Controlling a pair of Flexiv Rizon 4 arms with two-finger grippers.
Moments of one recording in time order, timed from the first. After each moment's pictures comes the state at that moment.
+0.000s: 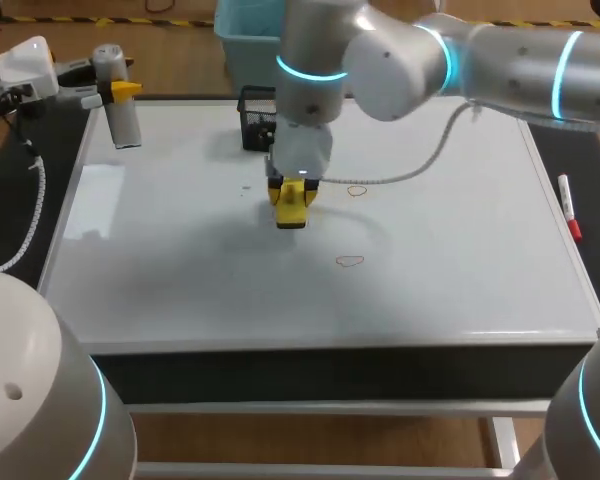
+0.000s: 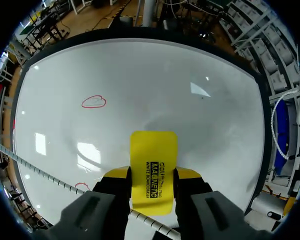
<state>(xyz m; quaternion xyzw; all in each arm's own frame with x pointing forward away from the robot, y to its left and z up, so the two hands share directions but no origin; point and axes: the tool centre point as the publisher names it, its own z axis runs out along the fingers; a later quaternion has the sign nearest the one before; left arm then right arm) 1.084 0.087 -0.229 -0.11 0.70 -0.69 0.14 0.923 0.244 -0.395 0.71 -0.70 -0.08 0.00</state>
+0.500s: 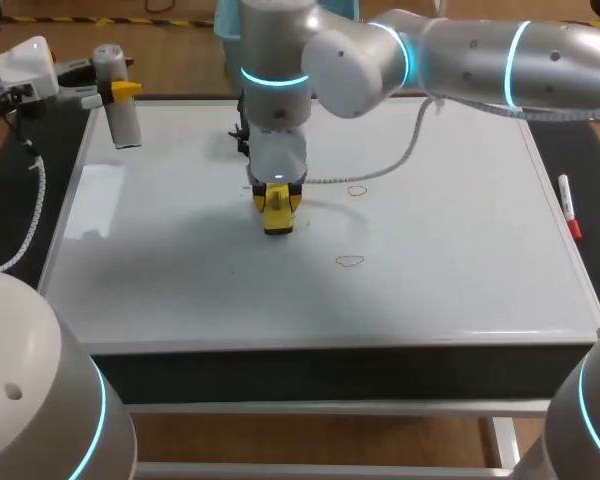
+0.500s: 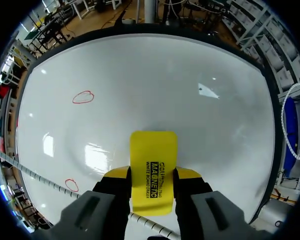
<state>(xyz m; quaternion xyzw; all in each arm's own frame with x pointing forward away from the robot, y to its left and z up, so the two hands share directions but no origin) 1.084 0.087 -0.229 -0.11 0.70 -0.69 0.14 0.930 0.262 -0.416 0.72 -0.70 -0.05 0.04</state>
